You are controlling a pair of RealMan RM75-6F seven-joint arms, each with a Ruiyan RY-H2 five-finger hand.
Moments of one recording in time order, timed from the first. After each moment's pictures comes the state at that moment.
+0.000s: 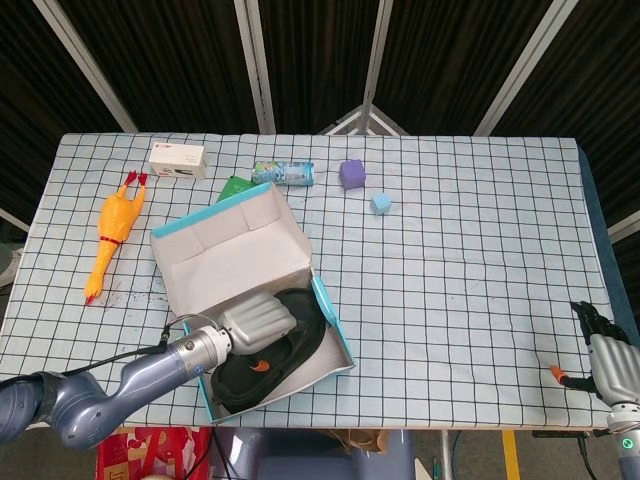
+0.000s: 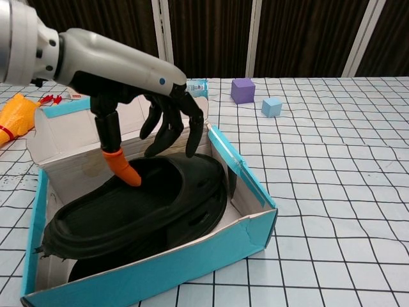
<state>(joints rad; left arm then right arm) -1.24 -1.04 0.00 -2.10 0.92 0.66 0.35 0.12 -0.98 0.07 -1.78 -1.16 1.22 -0.05</state>
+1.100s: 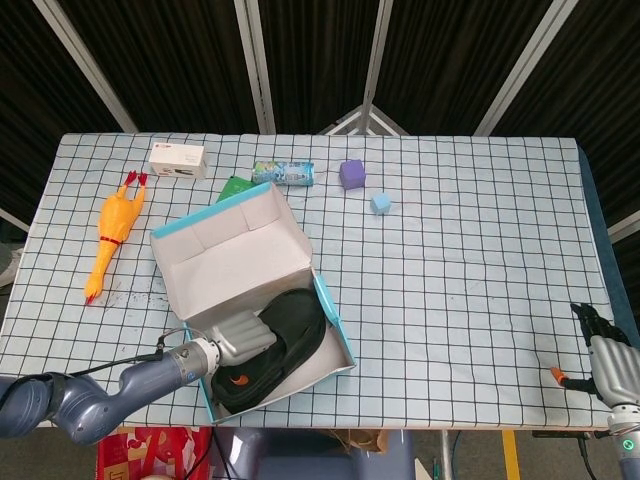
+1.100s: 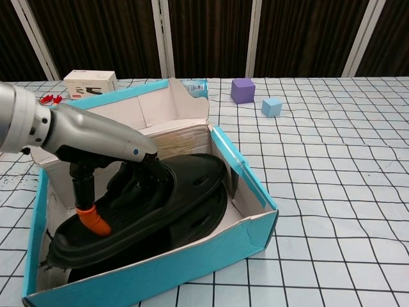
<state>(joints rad) -1.21 -1.13 0.10 -2.01 0.92 0.60 0.35 0.12 -0.98 0.07 -1.78 -1.16 1.22 -0.04</state>
